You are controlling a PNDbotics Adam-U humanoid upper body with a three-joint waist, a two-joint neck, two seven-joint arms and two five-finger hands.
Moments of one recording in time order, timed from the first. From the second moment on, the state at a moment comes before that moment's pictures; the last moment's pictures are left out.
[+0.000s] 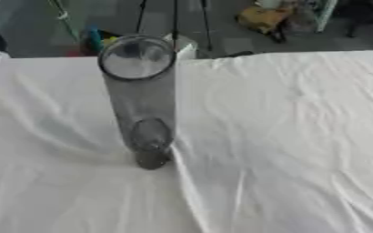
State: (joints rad) left arm -1.26 0.43 -0.14 -1.65 0.26 0.27 0.58; right arm -0.39 -0.34 -0.12 -1.98 0.23 -0.09 -0.31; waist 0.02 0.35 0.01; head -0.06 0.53
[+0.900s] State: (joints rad) left arm -1.30 0.37 -0.15 -1.66 0.40 0.33 0.67; right arm -0.38 -0.33 -0.11 -1.98 0.23 -0.08 -0.31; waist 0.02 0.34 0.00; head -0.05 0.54
